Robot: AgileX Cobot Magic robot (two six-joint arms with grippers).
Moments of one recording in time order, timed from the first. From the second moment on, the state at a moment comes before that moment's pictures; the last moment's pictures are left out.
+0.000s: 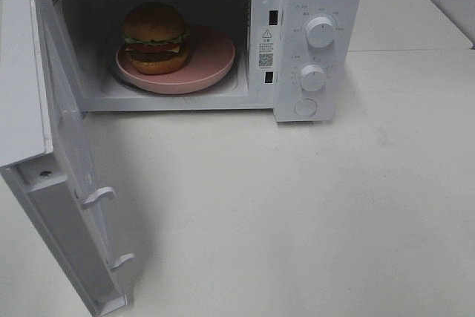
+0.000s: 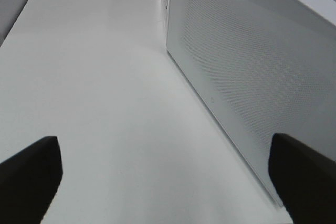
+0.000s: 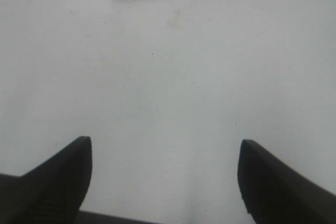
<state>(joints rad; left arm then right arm) 0.00 0.00 -0.52 -0.09 1.07 0.03 0.23 0.22 -0.51 -0.13 0.99 0.13</state>
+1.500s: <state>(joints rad) 0.00 0.00 -0.52 -0.09 1.07 0.03 0.05 0.00 -0.51 -0.08 1.00 0.08</state>
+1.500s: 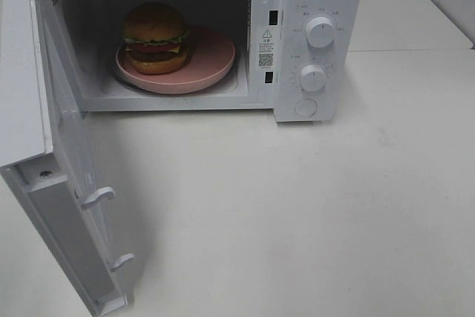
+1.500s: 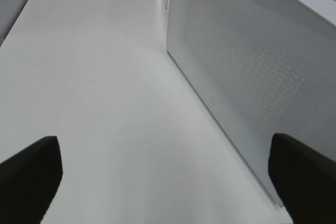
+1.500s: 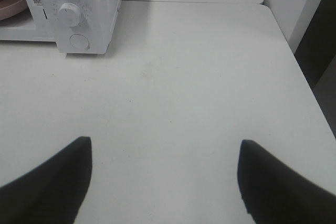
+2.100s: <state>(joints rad) 0.00 0.00 -0.52 -0.09 1.07 0.03 0.05 0.00 -0.51 -0.08 1.00 0.08</state>
